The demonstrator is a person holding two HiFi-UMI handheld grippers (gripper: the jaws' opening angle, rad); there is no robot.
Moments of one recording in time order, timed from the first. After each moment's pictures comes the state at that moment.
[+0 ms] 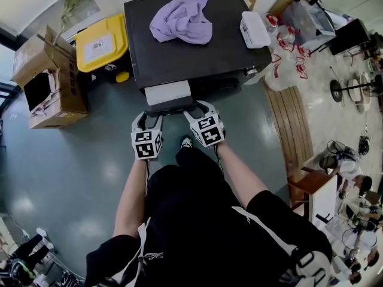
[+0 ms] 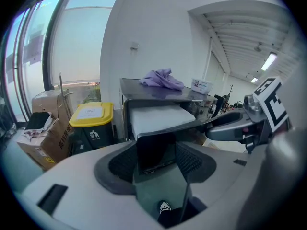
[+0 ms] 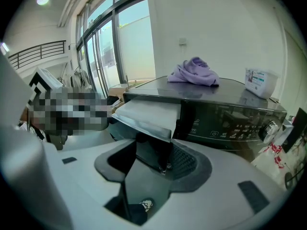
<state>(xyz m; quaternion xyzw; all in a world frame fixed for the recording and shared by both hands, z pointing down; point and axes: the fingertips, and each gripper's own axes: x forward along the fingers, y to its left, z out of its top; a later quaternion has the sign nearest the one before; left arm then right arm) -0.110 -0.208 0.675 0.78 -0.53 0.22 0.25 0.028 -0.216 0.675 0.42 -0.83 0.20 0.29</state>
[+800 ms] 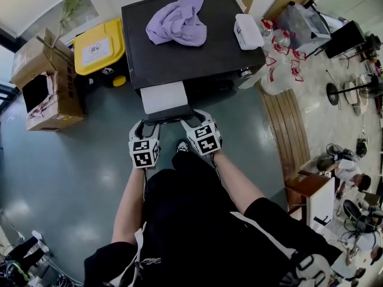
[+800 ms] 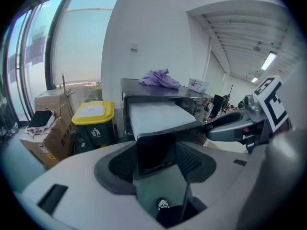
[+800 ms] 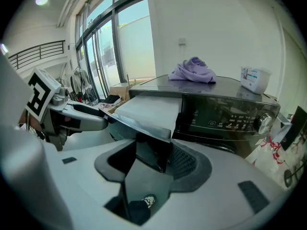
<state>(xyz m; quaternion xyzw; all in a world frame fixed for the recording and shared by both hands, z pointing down) -0.105 -0.174 0.674 0.78 -0.54 0.22 0.24 0.034 -0.183 0.674 0.43 -0.83 0.21 0.29</state>
